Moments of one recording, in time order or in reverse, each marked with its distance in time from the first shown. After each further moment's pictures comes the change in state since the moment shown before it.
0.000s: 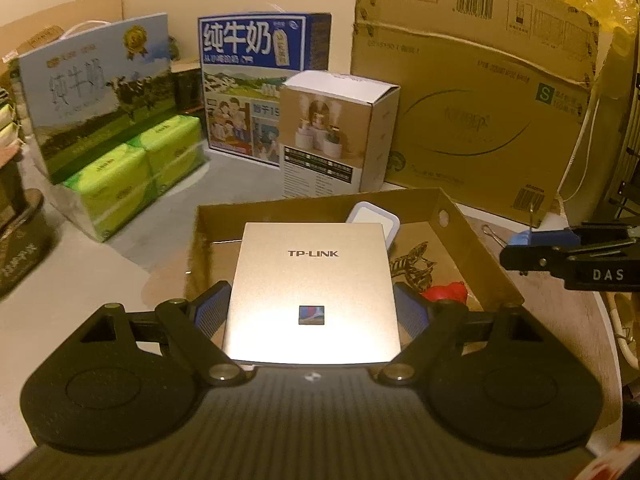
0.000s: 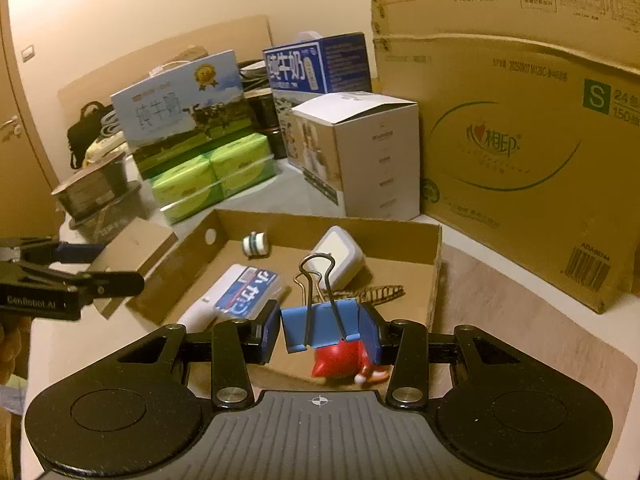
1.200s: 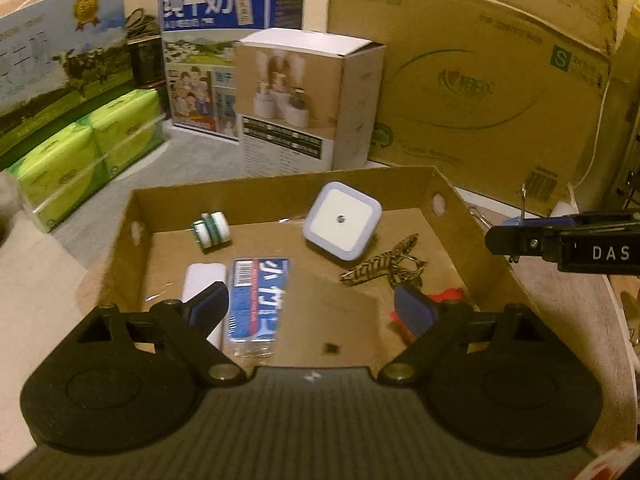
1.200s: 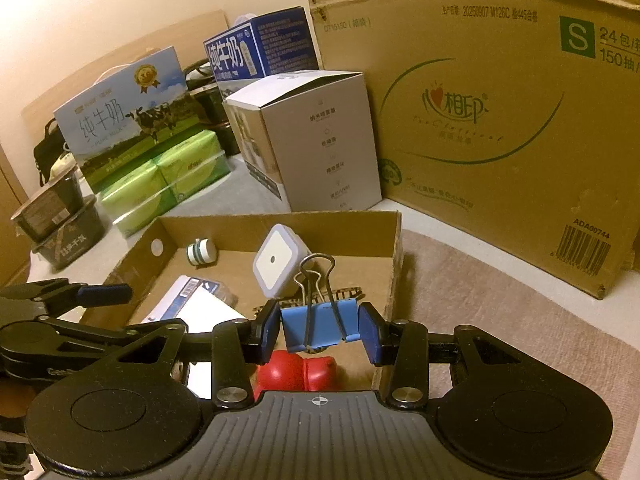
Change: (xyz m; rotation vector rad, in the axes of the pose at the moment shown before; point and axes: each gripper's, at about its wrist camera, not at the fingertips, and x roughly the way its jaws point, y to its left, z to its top) left arm 0.072 -0.033 0.000 -0.006 0.046 -0.009; right arm 0.038 -0.046 0.005 0.095 0.029 -0.039
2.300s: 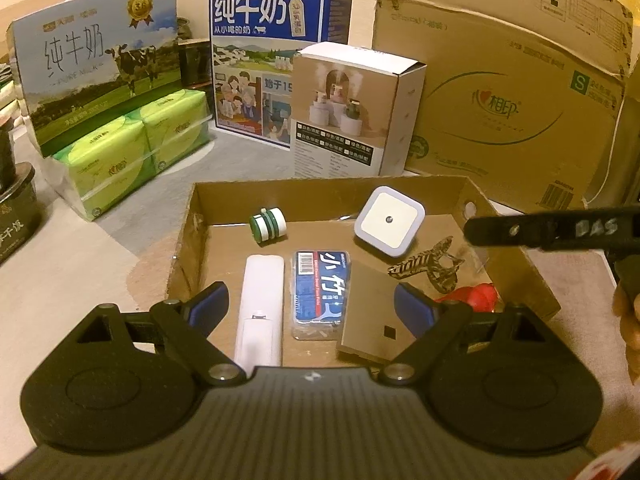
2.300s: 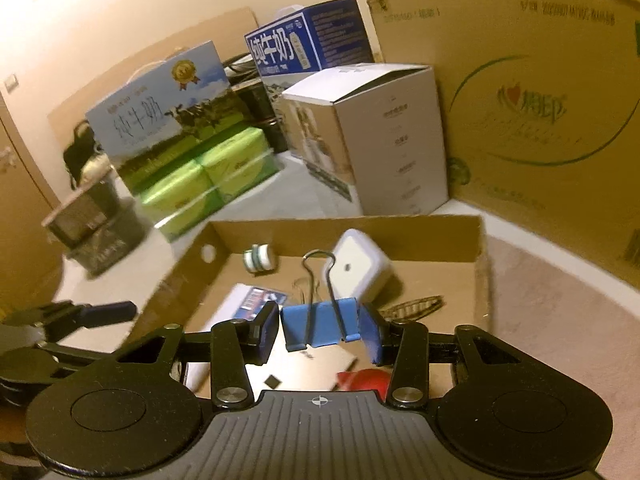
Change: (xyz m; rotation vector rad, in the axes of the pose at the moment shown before) left arm -0.030 0.039 -0.013 -0.037 -0.032 0.045; right arm 0.023 0.037 0.011 0.038 0.005 0.095
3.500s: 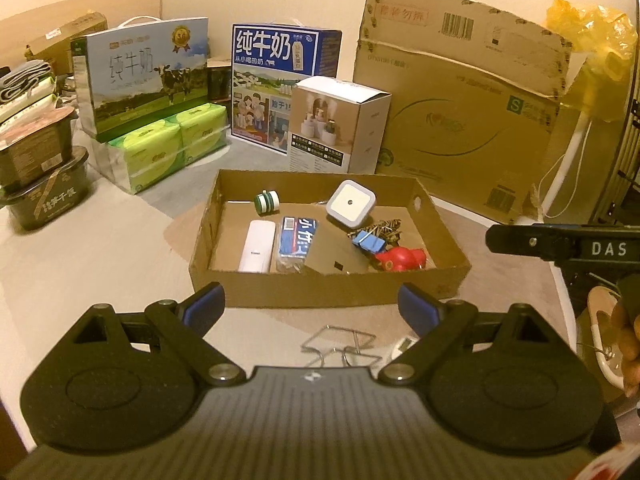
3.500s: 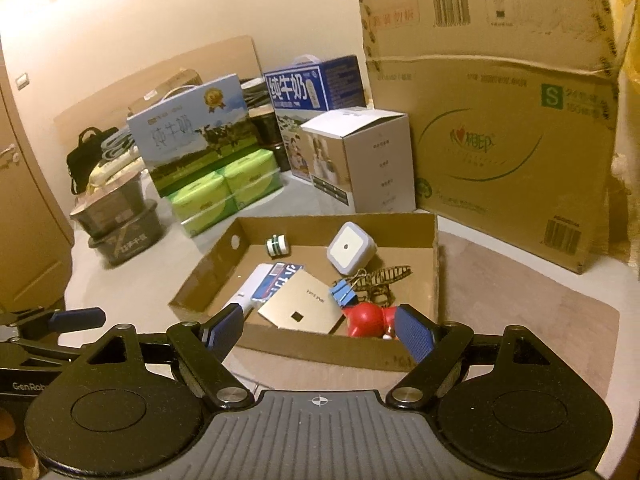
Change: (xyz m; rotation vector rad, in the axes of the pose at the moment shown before) left arm -0.148 -0.028 -0.056 -0.064 -0.053 -0.002; right arm -0.141 0.058 -0.060 -0.064 -0.085 -0.072
